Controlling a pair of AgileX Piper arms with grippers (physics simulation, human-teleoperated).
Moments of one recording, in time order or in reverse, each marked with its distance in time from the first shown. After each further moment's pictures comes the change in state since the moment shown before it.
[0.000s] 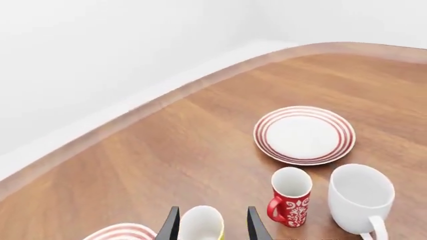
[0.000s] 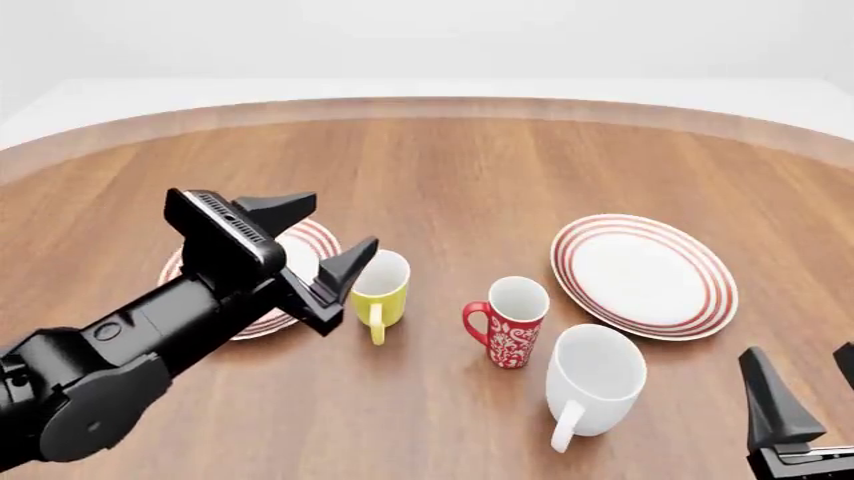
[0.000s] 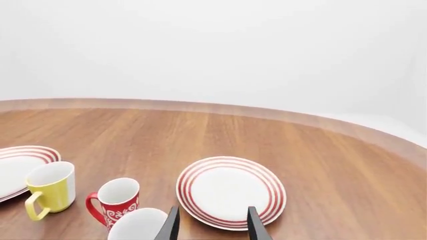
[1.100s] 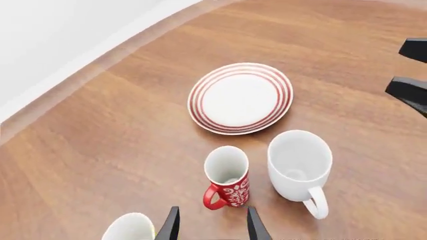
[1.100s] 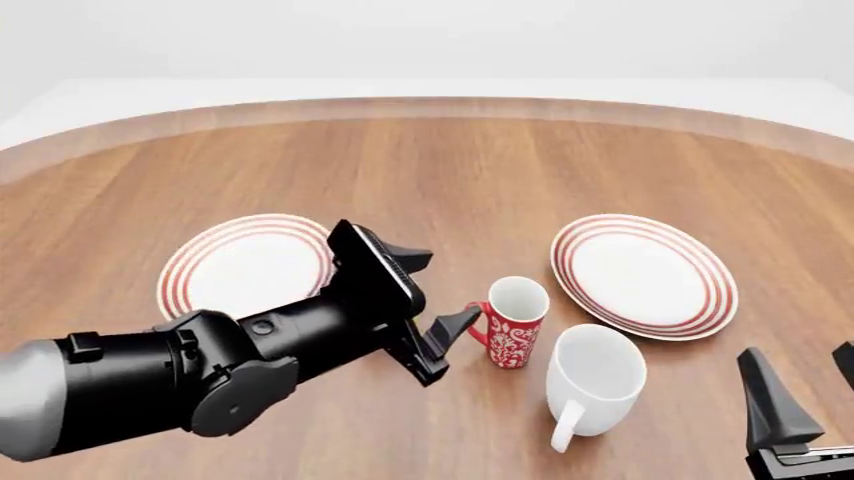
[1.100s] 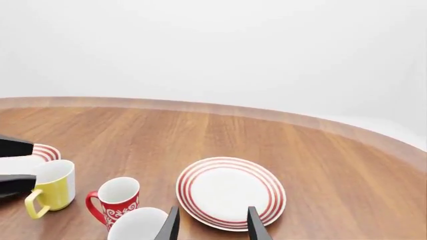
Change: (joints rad) left arm -0.211 0.286 -0.169 0.119 0.015; right arm 0.006 0.000 0.001 -0.003 -0.014
